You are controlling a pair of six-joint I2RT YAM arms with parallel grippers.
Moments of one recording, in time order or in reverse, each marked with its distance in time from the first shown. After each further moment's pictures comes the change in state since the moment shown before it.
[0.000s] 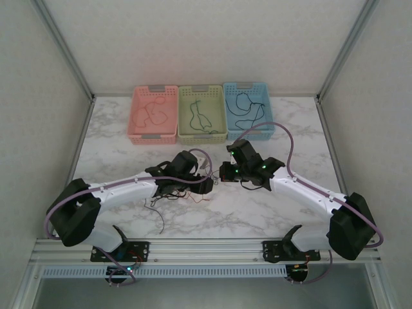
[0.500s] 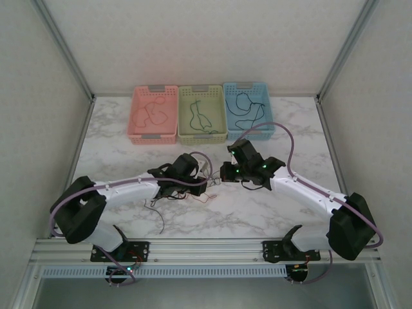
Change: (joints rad) left arm 0.000 0.024 -0.035 0.032 -0.008 0.007; right arm -0.019 0.000 0.000 -0.017 -0.009 -0.001
